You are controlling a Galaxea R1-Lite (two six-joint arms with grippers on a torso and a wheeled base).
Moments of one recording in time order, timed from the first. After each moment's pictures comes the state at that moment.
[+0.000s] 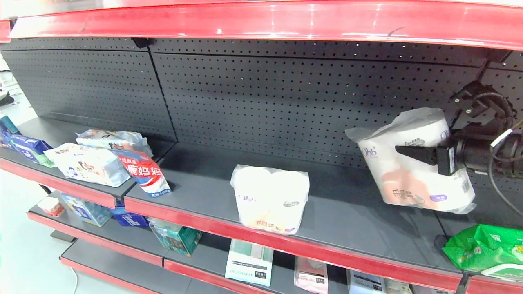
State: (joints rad) left arm 0.04 0.07 -0.15 0.25 -0.17 0.12; right arm 0.03 1.47 -0.88 -0.21 0.33 -0.36
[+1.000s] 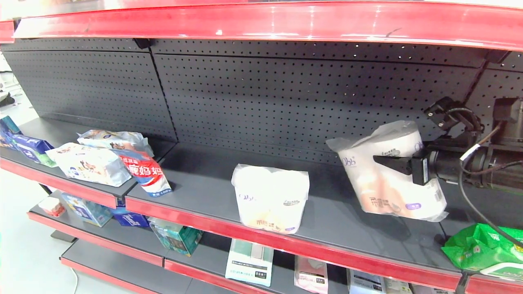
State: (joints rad) left arm 0.04 0.07 -0.14 0.24 -0.13 0.06; right arm 0.12 1.54 -0.79 -0.39 0.34 -0.28
